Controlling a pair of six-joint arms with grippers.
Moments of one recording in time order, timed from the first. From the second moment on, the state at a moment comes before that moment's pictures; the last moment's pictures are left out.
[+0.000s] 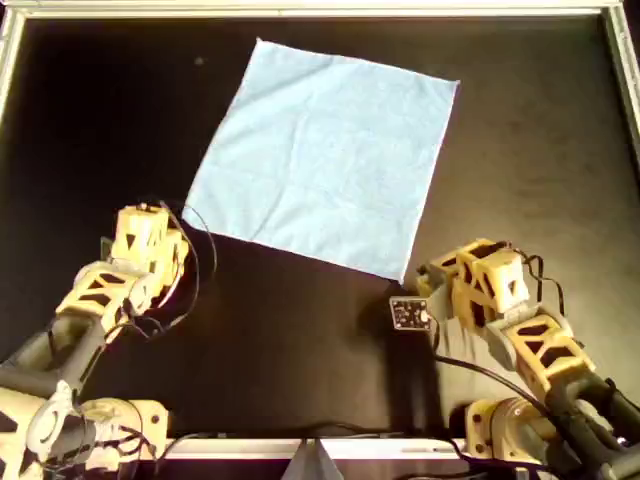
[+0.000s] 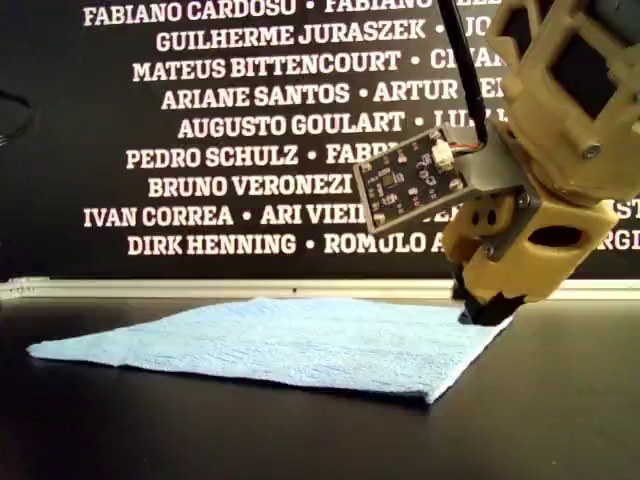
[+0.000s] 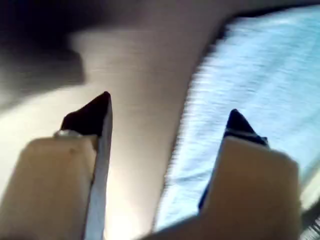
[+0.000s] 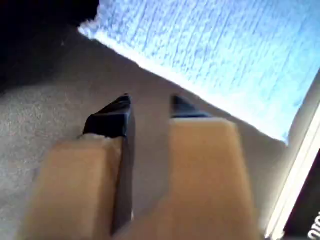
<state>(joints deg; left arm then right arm) -13.9 105.4 133.2 20.1 -1.4 -1.1 24.3 123.5 147.3 22.9 -3.5 7.5</state>
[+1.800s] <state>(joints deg) -13.9 79.1 115.0 11.2 -1.6 -0.3 29.4 88.6 125.4 22.8 -4.5 16.3</state>
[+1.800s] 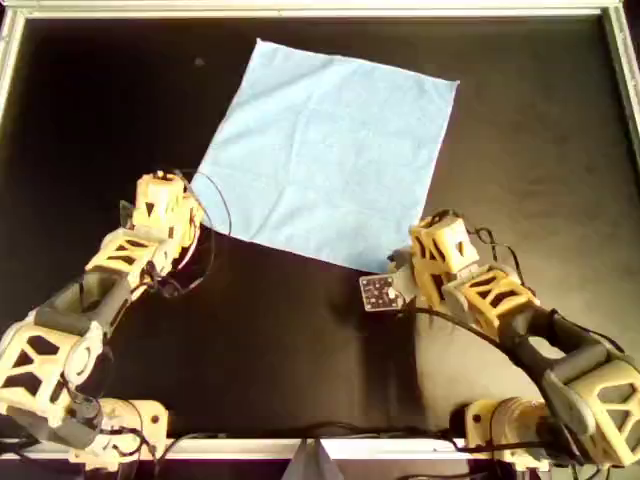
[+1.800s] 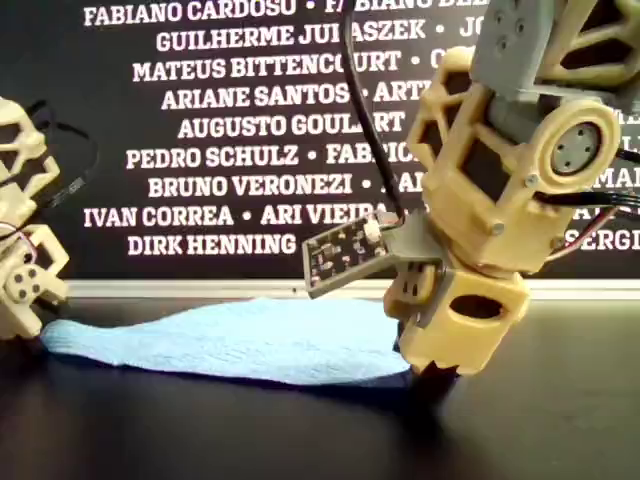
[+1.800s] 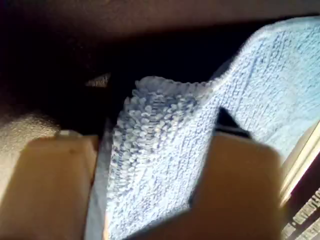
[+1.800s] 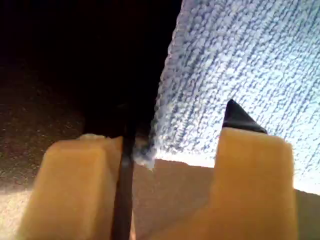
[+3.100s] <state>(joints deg) -13.9 96.2 132.1 12.6 -0.2 -1.8 29.3 88.5 125.4 22.4 -4.2 15.9</state>
